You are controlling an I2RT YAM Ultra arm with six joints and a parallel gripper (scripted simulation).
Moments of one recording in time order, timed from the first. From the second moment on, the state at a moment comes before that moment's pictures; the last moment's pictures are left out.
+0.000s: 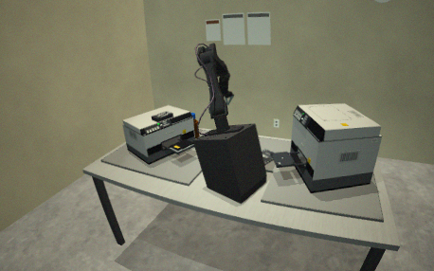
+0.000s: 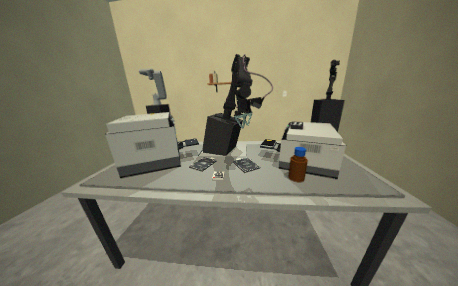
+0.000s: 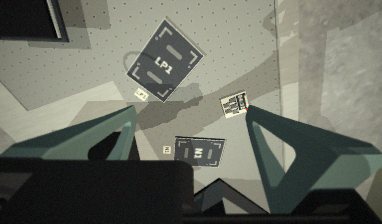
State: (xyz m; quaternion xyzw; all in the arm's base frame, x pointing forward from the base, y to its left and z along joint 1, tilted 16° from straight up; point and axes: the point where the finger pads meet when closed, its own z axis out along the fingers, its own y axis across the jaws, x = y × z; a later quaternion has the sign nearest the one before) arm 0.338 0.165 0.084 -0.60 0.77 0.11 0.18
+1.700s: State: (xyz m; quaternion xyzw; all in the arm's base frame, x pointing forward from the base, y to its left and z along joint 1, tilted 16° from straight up) arm 0.222 0.295 0.051 -0.87 0.47 0.05 0.15
